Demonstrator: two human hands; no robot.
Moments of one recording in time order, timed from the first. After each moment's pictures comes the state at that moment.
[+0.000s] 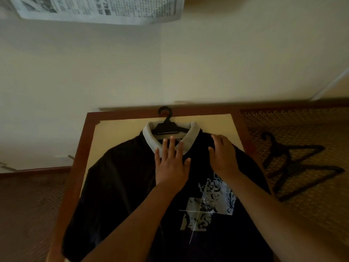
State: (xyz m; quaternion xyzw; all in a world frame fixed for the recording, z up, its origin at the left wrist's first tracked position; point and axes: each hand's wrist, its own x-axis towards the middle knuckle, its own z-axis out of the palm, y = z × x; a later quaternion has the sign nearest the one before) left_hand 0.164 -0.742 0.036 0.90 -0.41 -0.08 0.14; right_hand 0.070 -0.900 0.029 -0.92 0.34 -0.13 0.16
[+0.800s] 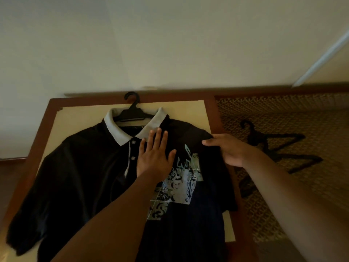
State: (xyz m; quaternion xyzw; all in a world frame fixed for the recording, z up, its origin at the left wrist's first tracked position) left_hand 0.117 -0.803 0.000 0.92 -0.39 -0.08 0.04; right_hand -0.013 -0.990 0.082 -0.49 0.40 0.09 0.77
